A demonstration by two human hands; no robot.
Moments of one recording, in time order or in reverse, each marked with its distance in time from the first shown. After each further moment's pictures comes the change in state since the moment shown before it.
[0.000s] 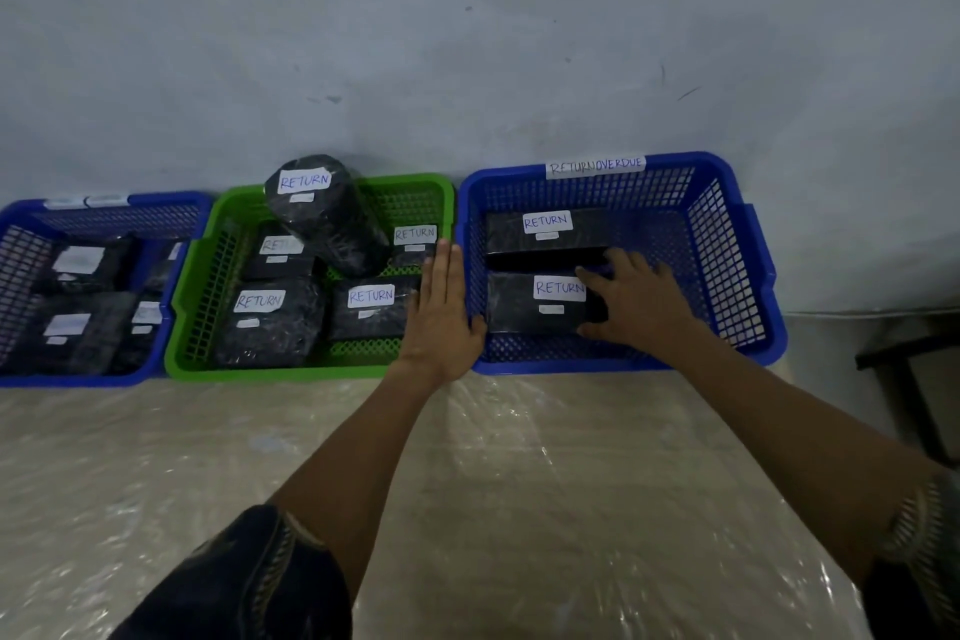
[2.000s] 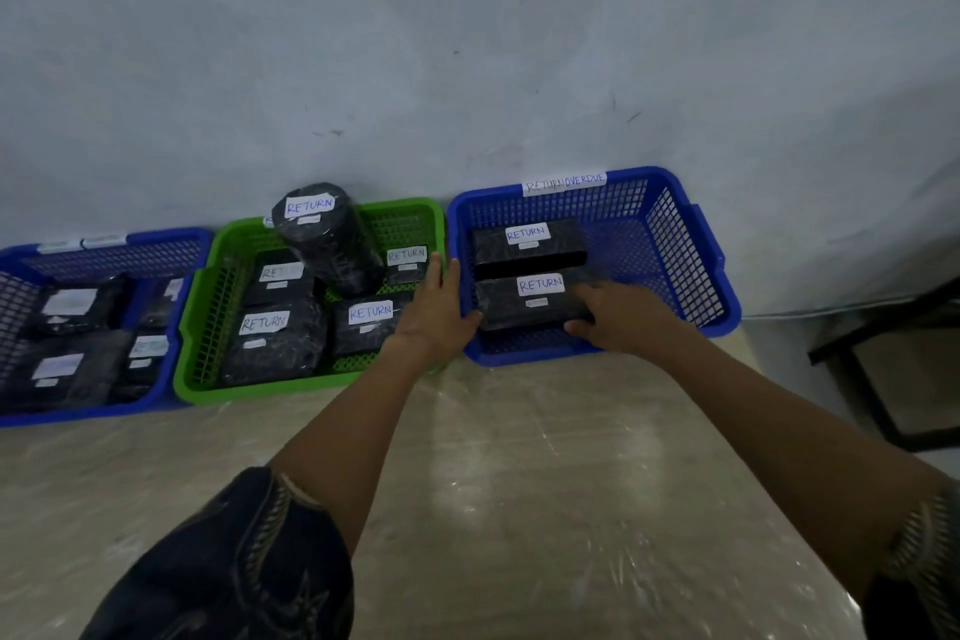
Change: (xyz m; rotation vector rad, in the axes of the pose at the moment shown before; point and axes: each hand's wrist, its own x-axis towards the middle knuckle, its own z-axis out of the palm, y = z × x) left_hand 0.002 0.003 -0.034 0.033 -0.150 0.016; right_hand -0.055 -0.029 -0.027 0.227 0.020 0.074
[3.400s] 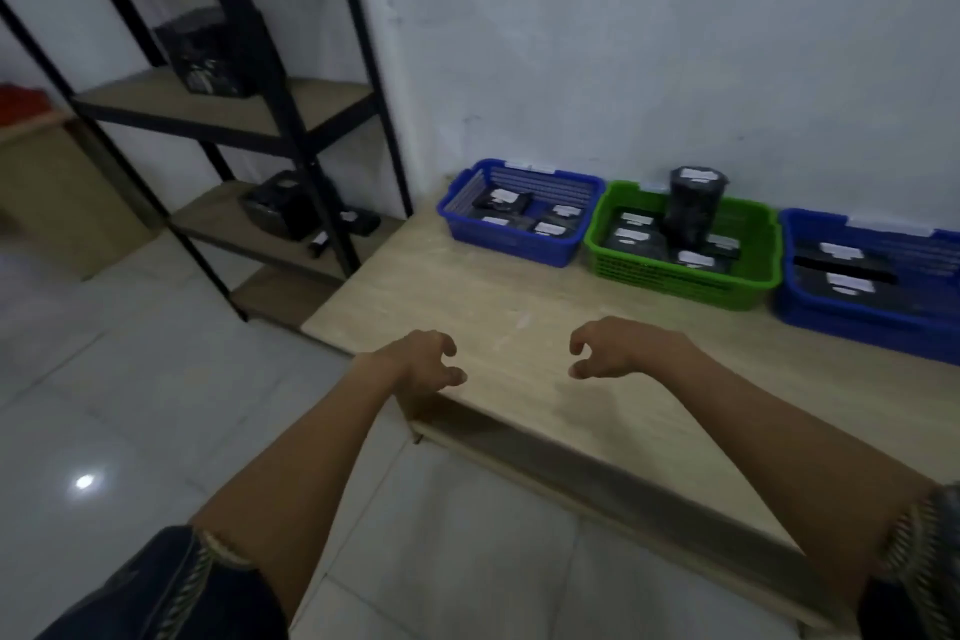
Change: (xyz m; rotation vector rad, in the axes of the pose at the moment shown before) left_hand -0.563 -0.259 -0.074 -0.124 -0.022 -0.483; right_hand -0.276 -0.450 0.032 -0.246 -0.197 -0.492
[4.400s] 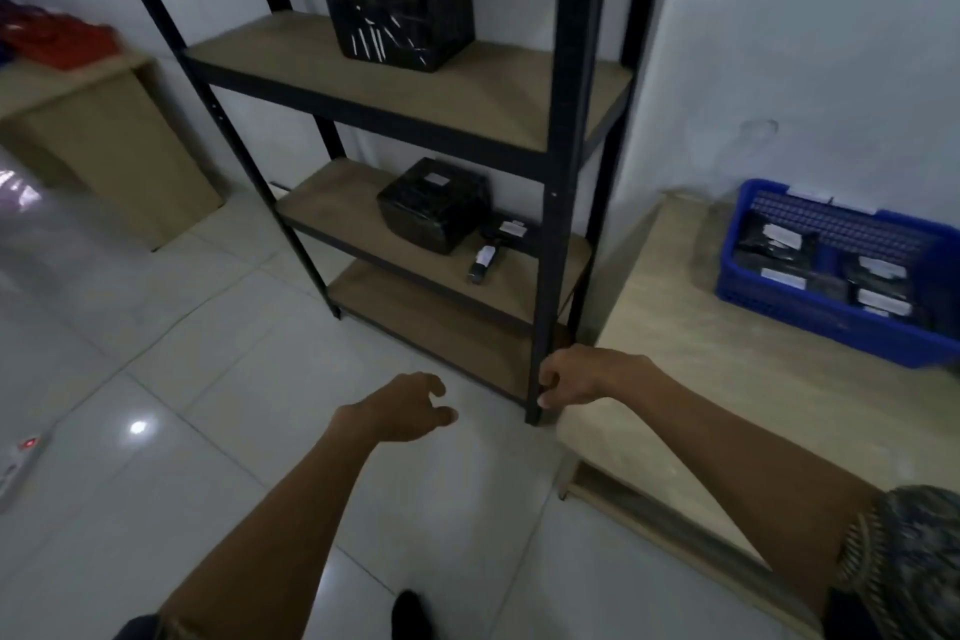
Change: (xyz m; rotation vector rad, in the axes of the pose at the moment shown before) left_hand 0.164 -0.497 -0.181 -0.135 -0.124 -0.109; right_hand 0.399 -0.414 -0.109 -0.001 -0.229 -0.159
